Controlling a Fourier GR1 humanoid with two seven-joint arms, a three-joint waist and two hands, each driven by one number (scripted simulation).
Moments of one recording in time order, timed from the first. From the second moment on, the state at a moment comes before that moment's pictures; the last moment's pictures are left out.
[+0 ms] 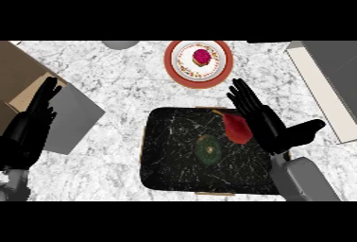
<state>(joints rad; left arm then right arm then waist) -0.08 0.55 -0.14 -1.66 0.37 0.23 0.08 -0.28 -0.25 0.28 -1.38 -0.46 0.11 -0.14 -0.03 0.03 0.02</state>
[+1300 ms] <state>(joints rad) -0.22 0.50 -0.11 -1.66 0.36 0.25 0.18 -0.13 -0.55 0.35 -1.91 -0.01 -0.35 0.41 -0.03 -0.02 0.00</state>
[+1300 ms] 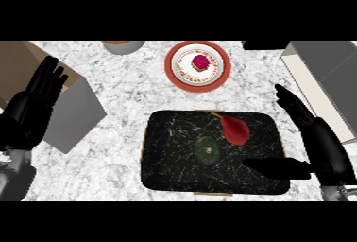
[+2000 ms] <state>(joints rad) -0.24 0.47 -0.13 -1.65 0.35 0.22 0.18 -0.45 -0.65 0.63 -1.96 0.34 -0.05 1.11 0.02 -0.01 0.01</state>
